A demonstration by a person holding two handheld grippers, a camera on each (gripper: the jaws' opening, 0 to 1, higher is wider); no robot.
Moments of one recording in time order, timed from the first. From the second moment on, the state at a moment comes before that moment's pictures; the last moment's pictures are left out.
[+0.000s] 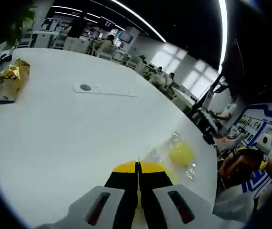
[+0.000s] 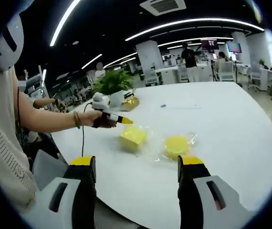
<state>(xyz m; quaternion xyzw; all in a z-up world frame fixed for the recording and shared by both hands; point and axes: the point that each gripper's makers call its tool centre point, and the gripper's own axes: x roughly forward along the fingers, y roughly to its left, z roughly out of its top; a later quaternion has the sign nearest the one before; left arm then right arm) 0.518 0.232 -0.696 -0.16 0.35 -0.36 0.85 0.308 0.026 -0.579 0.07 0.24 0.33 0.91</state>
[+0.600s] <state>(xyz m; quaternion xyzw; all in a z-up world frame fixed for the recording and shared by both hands) 0.515 0.244 -0.719 -0.16 0.36 -0.36 0.85 0.311 0.034 -0.583 0.06 0.25 0.33 0.91</state>
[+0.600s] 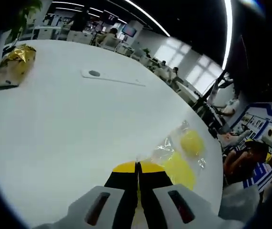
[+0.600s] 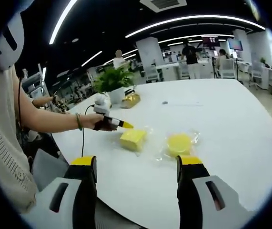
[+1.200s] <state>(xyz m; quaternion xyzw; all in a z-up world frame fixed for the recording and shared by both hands) 0.493 0.275 -0.693 -0.10 0.34 -0.30 0.89 0.304 0.048 -0.574 0.05 0.23 0.35 0.91</state>
